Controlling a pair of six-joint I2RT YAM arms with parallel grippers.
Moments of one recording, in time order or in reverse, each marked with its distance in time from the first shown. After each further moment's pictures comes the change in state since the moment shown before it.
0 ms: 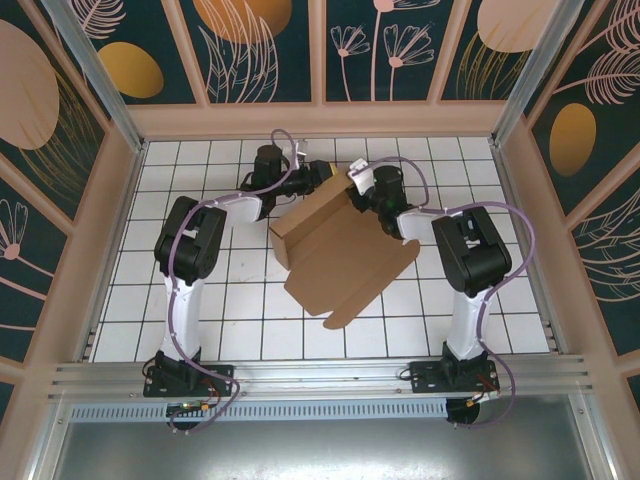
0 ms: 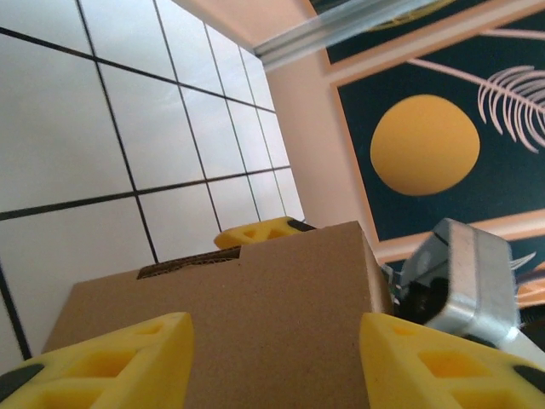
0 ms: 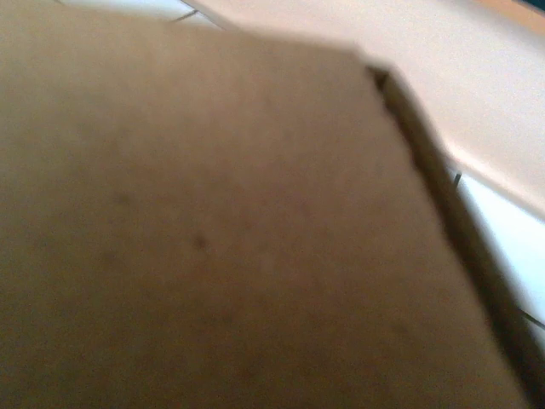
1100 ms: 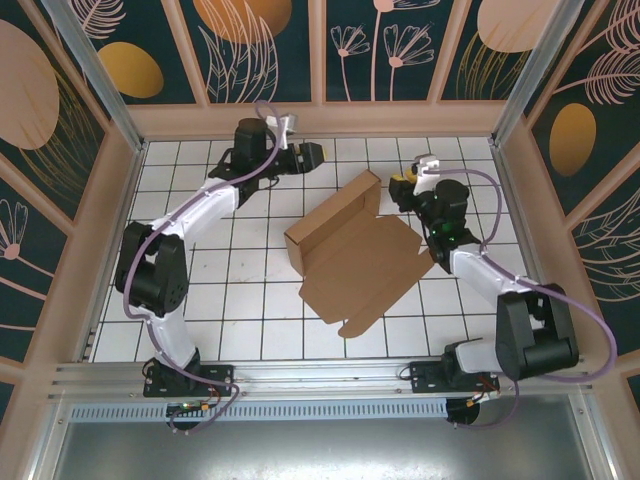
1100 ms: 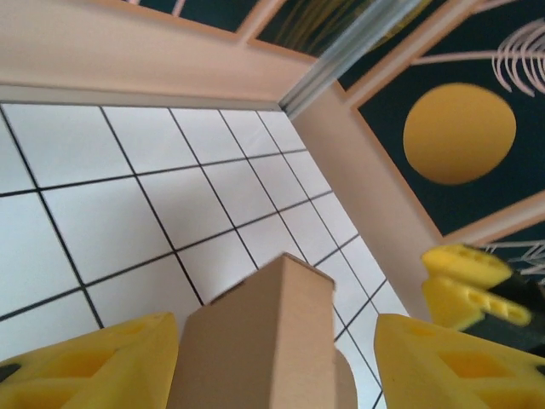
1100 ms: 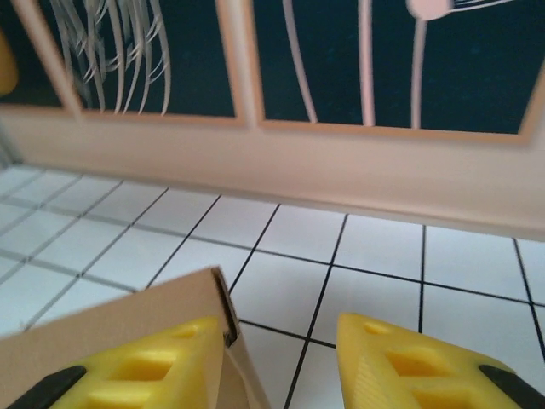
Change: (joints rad) left arm -0.013 -0.345 0.050 -0.489 -0.209 0.454; right arm -0.157 -0.612 -0.349 0.029 -0.050 0.421
